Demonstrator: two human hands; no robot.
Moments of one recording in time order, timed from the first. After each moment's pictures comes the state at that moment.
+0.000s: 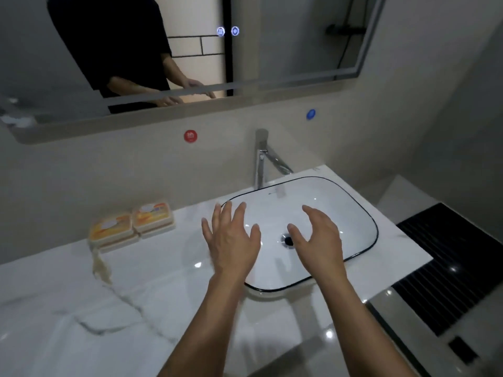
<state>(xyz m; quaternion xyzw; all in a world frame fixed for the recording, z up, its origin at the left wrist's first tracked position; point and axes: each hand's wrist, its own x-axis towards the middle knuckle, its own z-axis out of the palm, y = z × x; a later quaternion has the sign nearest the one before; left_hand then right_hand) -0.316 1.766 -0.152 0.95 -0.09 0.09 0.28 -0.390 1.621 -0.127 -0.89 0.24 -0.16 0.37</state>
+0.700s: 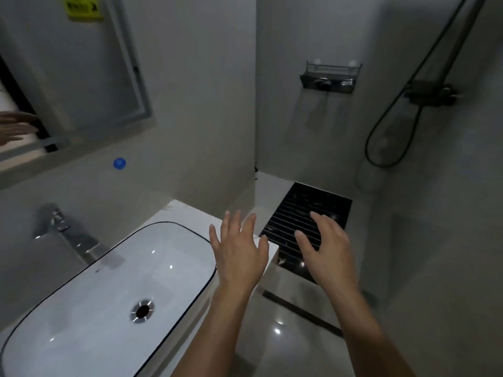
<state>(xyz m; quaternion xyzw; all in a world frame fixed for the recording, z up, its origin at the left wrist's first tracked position) -0.450 1.433 -0.104 0.86 -0.43 0.04 0.27 -0.596 1.359 -0.081 -0.78 0.48 -0.29 0.27</state>
